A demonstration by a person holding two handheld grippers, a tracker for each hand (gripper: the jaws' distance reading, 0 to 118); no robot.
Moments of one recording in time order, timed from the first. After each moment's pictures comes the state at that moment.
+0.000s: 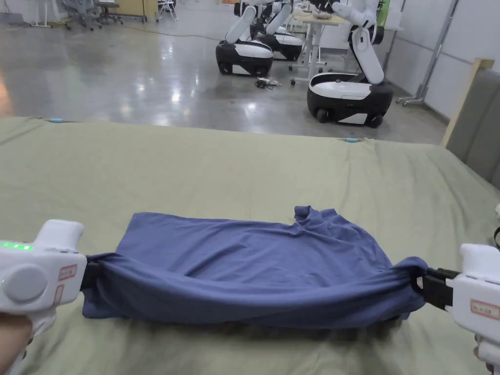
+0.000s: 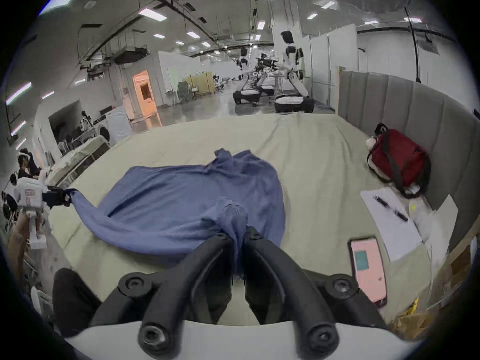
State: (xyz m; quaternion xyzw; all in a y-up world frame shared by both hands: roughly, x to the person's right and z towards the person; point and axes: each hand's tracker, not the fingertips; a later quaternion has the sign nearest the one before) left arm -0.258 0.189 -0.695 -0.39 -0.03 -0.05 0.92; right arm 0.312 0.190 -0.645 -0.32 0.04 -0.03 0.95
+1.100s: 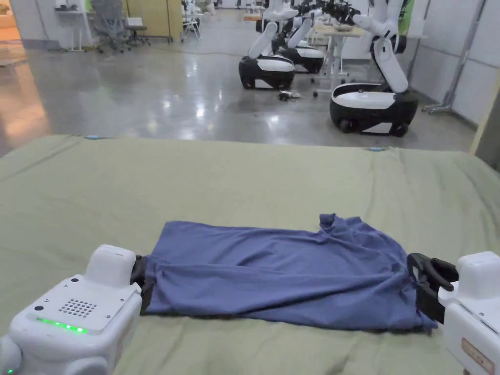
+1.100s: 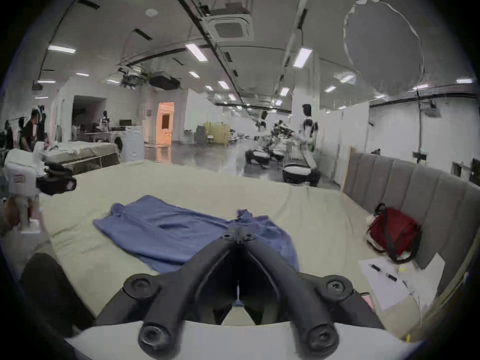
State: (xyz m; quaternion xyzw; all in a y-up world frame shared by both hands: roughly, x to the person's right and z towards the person) left arm -0.229 0.184 -0.586 -0.19 -0.03 -0.08 0.98; right arm 0.229 0.202 -0.562 -0.13 0.11 0.07 0.98
